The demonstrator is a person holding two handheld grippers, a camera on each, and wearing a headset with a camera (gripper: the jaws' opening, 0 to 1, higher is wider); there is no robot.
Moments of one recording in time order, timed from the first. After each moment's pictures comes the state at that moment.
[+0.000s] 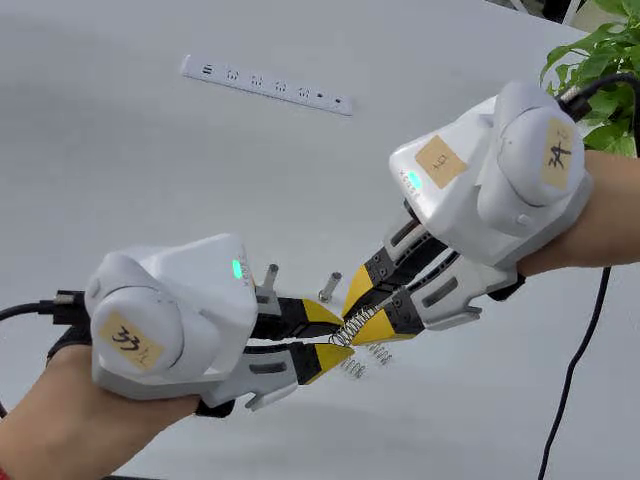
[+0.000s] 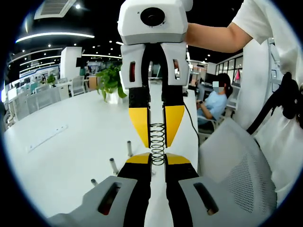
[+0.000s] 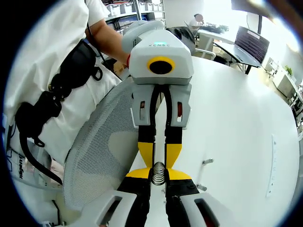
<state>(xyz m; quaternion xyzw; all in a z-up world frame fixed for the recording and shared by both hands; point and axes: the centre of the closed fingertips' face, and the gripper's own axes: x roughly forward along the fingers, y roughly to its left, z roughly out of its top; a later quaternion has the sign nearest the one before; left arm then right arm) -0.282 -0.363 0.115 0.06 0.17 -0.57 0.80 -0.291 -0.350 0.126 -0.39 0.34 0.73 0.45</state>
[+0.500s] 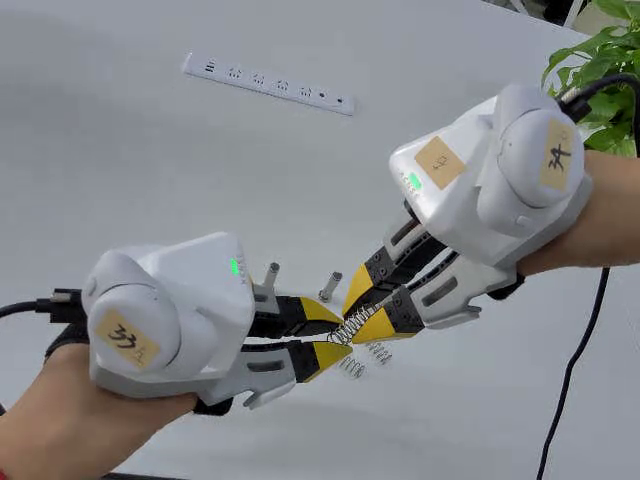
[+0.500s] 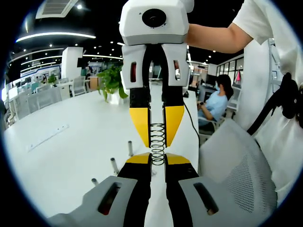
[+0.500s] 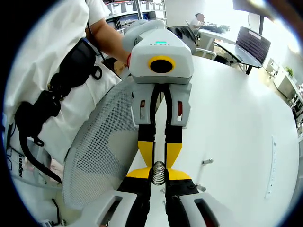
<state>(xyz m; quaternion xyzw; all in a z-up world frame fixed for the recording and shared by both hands) -0.281 -0.362 0.116 0.05 0.16 -0.57 0.81 -0.289 -0.349 0.125 -0.40 0.34 0.73 0.45</state>
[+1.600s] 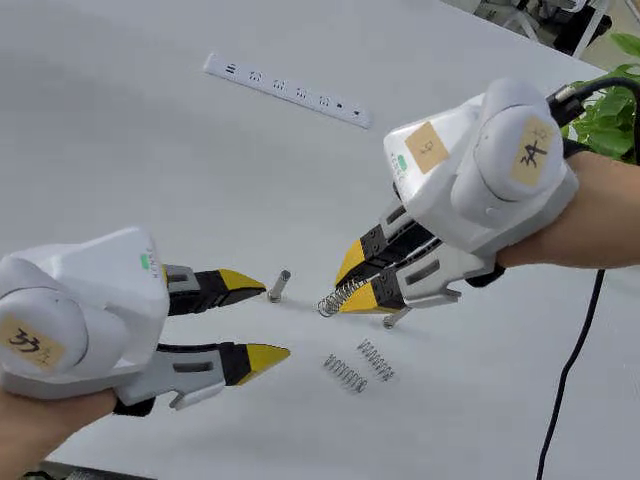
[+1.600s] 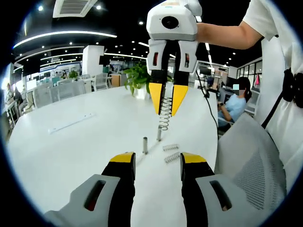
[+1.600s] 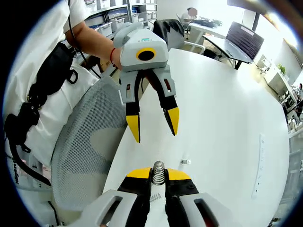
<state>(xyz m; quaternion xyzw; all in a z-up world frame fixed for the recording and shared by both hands) -0.259 -0.277 0.096 0.04 0.17 -0.47 0.86 -0.248 -0.320 0.125 -0.44 0.34 0.68 0.48</state>
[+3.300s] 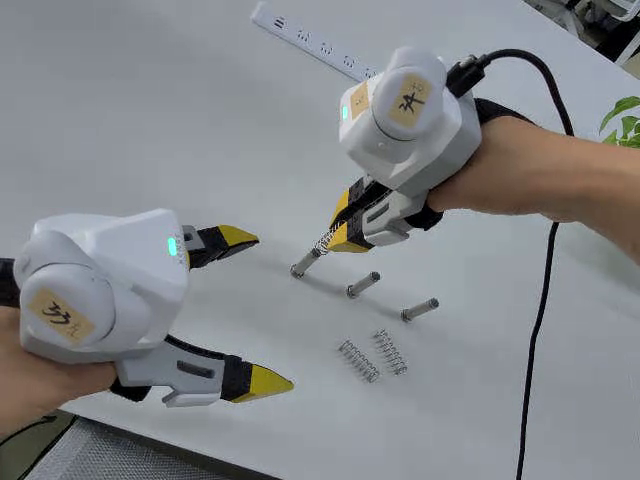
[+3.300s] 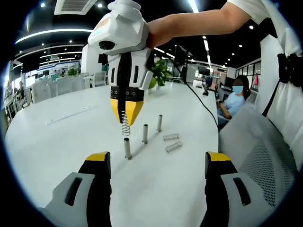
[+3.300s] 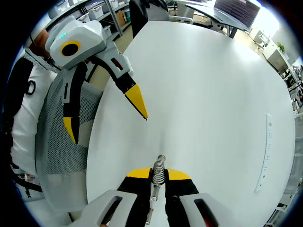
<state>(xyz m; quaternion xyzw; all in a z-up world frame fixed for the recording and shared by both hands) -0.264 -0.277 0.057 0.04 0.17 -0.49 0.86 -0.190 -0.294 0.049 -0.47 0.43 0.61 0.47</state>
